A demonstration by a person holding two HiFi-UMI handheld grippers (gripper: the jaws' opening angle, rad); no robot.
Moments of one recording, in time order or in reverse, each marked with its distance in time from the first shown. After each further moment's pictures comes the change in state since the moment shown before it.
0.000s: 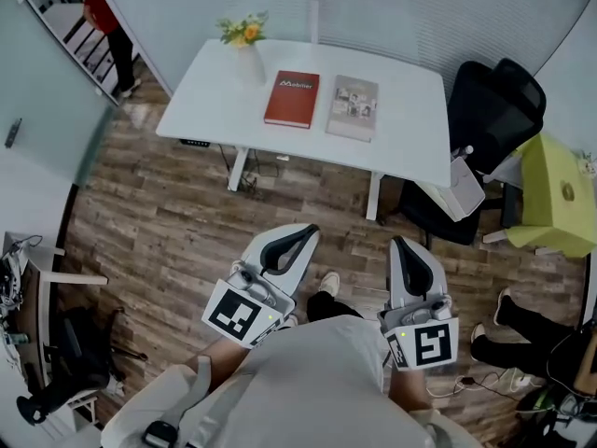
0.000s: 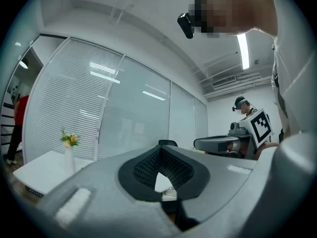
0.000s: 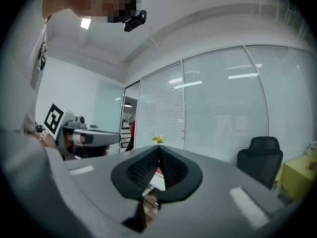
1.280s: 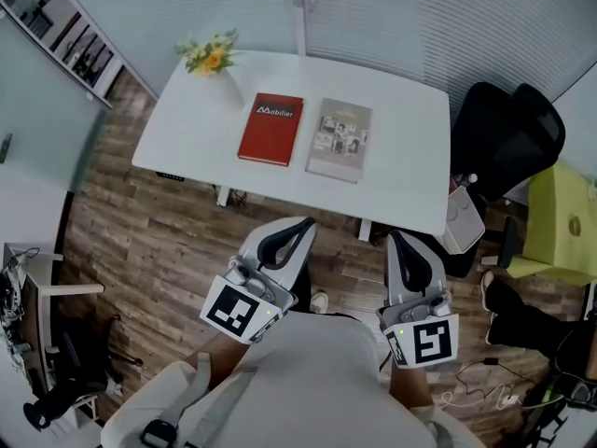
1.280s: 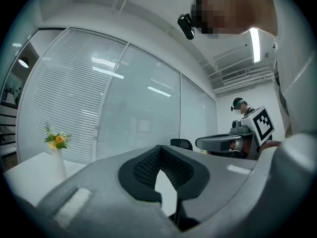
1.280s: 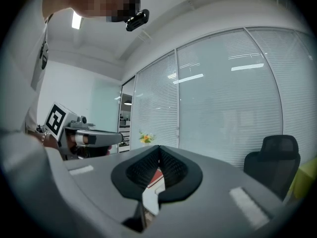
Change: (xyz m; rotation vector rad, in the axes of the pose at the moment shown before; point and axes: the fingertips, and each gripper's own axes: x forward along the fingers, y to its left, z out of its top) left arm 0.190 0.101 -0.018 -0.006 0.025 0.051; right arm 0.152 -0.151 -0.023 0.010 0.033 0.054
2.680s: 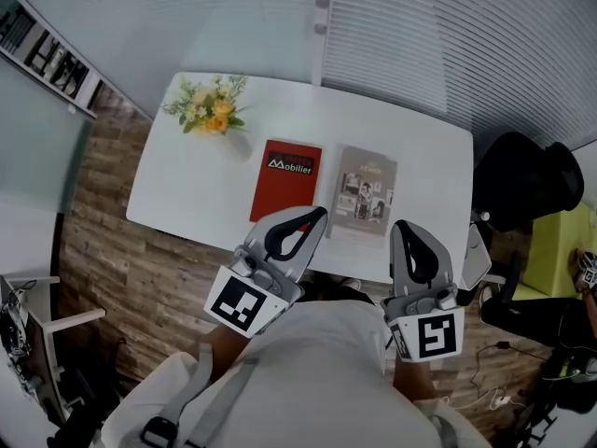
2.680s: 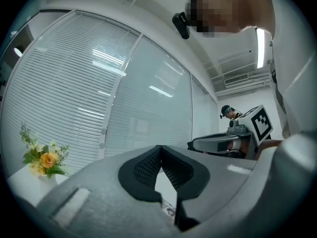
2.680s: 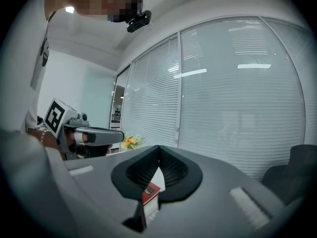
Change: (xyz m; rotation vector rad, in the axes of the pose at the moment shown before) left arm 0.125 0.224 0.015 -0.019 -0.008 -0.062; right arm 0.255 -0.047 0.017 -0.048 0.041 -0.028
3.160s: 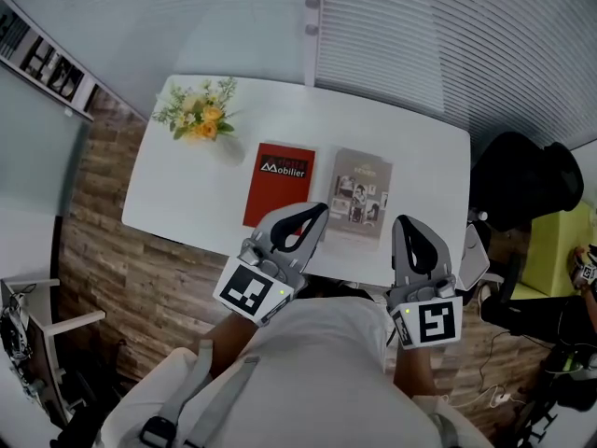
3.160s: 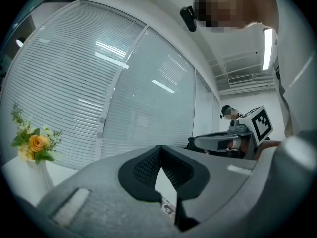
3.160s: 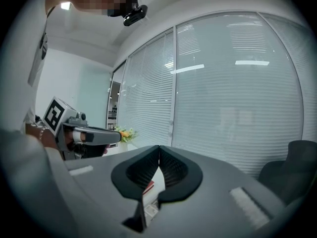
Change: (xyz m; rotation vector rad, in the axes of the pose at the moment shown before) left arm 0.033 0.008 -0.034 -0.054 0.051 -0.003; right arm 0.012 -0.034 -0.033 0.018 0.047 -0.024
